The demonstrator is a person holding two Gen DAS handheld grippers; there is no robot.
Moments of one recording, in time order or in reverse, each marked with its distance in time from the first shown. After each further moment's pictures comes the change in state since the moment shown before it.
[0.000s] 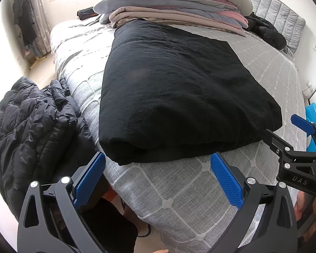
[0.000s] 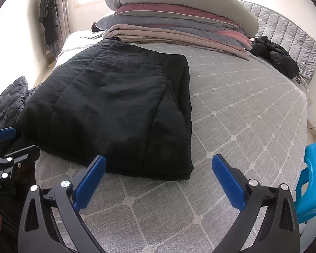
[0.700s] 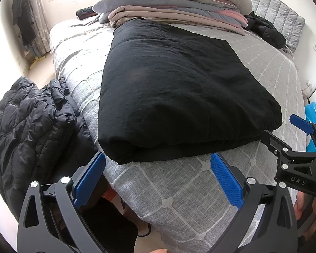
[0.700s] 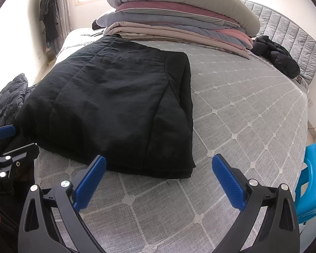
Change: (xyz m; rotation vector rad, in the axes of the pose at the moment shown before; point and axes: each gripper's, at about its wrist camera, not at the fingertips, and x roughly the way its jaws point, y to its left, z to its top) left arm 0.000 -0.001 -0.001 0.001 0.002 -0.002; right arm 0.002 -0.001 -0.002 -0.012 0.013 0.003
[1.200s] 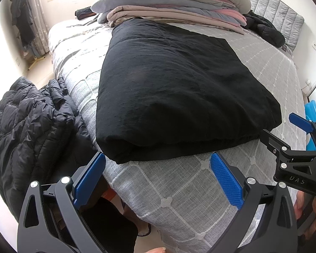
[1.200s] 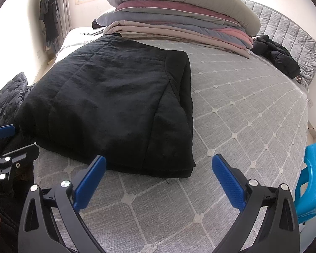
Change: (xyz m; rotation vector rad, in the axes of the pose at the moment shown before) left arm 0.003 -0.003 -0.003 0.009 0.004 -0.002; right arm 0.001 0.000 0.000 -0.005 0.005 0.001
